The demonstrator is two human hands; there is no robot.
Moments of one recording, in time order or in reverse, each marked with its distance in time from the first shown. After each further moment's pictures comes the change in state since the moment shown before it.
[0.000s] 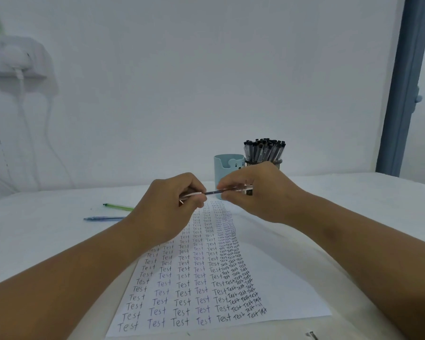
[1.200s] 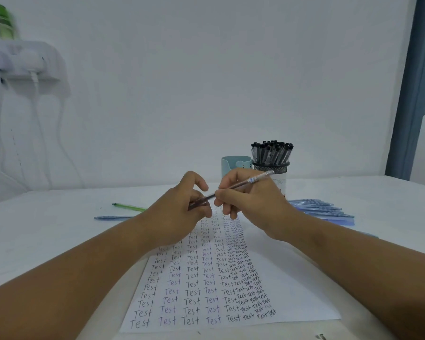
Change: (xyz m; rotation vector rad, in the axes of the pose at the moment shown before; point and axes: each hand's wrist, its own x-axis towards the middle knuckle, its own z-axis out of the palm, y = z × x) left_hand 0.000 -0.006 -0.003 -0.068 -0.237 -0.106; right_hand 0.004 -0.016 0.035 0.789 0.081 0.293
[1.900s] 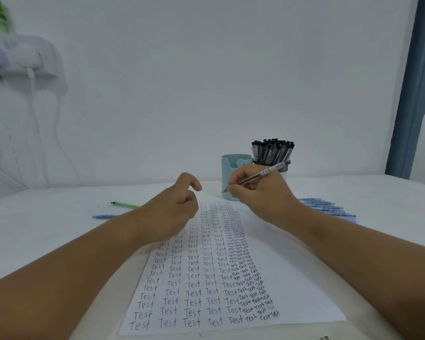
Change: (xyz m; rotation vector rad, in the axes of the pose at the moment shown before) left_hand 0.004 -0.010 -0.011 -0.071 -0.096 -0.110; right_hand 0.013 0.014 -0.017 -0.352 0.134 -0.083
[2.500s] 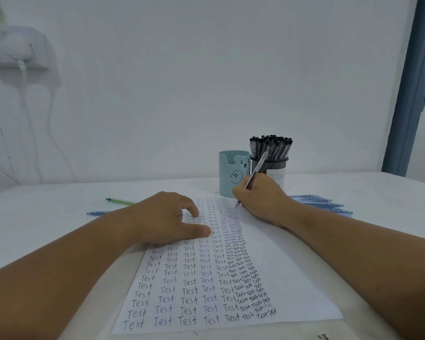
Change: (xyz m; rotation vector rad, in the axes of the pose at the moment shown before) left_hand 0.000 0.001 -0.003 0.503 -0.149 -0.097; right_hand 0.013 0.025 0.002 -0.258 -0.066 0.330
